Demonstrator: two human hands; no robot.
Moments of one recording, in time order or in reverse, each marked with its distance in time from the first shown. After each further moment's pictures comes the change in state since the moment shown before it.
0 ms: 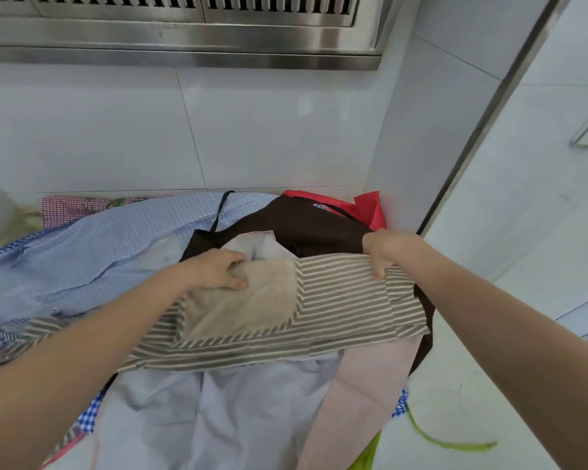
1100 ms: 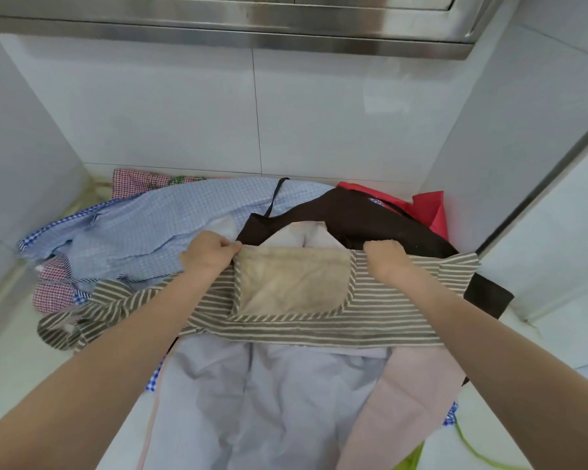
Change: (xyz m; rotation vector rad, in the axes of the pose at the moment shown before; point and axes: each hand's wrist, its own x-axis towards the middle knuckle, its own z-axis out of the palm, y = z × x) left_hand -0.045 -0.056 0.012 -0.422 0.601 -0.549; right_hand 0.035 -0.087 0.023 0.068 0.413 -0.063
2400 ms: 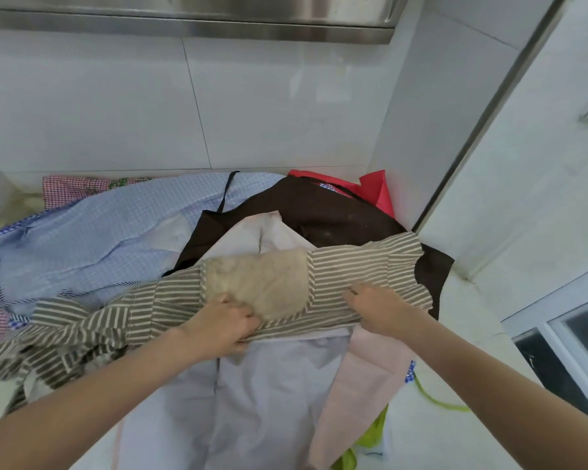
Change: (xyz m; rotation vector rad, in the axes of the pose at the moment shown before) left_hand -0.071 -0.024 0.057 0.892 -0.431 1.248; right_hand -0.096 0.033 0.074 -0.101 -0.115 -0.249
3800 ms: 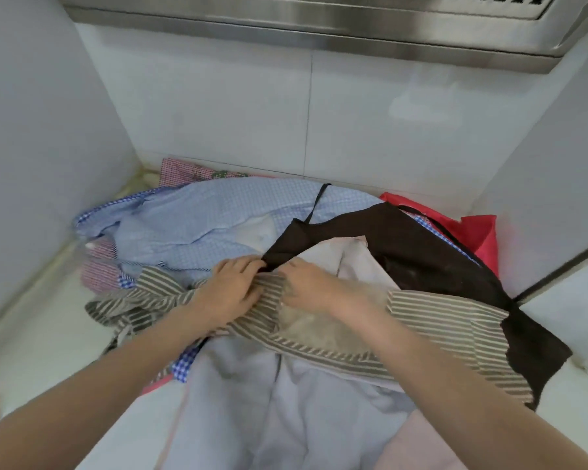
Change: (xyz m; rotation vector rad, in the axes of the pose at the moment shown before) left_hand -0.060 -0.064 0.002 -0.414 0.264 -0.673; right_hand 0.116 -0.146 -0.115 0.350 0.082 -0.386
